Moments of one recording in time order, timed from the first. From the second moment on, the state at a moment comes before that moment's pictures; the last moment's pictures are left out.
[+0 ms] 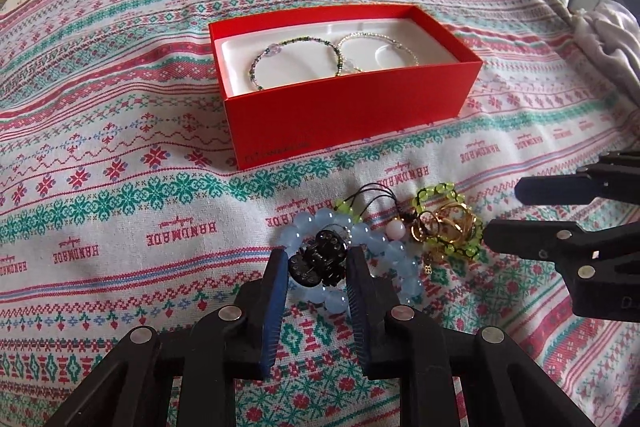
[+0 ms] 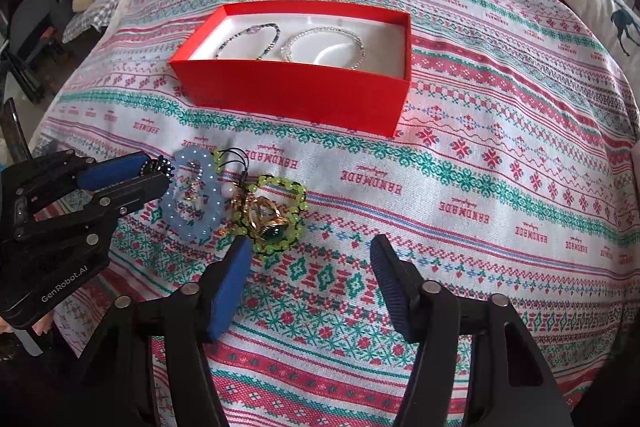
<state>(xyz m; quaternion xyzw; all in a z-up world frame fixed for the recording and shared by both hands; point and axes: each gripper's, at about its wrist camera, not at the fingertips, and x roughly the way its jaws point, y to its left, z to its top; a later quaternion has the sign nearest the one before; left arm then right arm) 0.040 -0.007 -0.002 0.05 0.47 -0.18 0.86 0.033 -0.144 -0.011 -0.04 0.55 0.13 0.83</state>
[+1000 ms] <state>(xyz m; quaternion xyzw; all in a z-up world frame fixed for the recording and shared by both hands) 0.047 0.011 -0.003 0.02 0.49 -0.16 0.86 0.048 -0.122 -0.015 -0.02 0.56 0.15 0.81</state>
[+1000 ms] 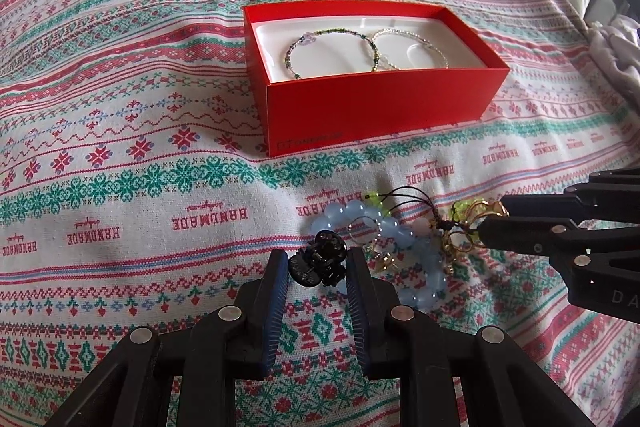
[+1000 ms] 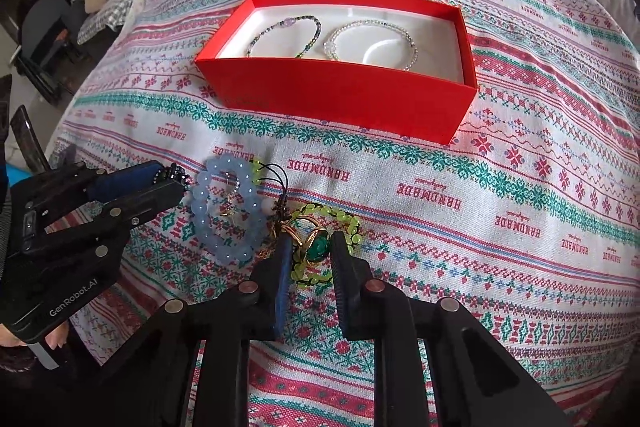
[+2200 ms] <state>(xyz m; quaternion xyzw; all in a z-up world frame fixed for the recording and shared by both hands) 0.048 0.008 0.000 0.02 0.49 -0.16 0.86 0.058 -0.165 -0.011 0.08 0.59 0.15 0.79</state>
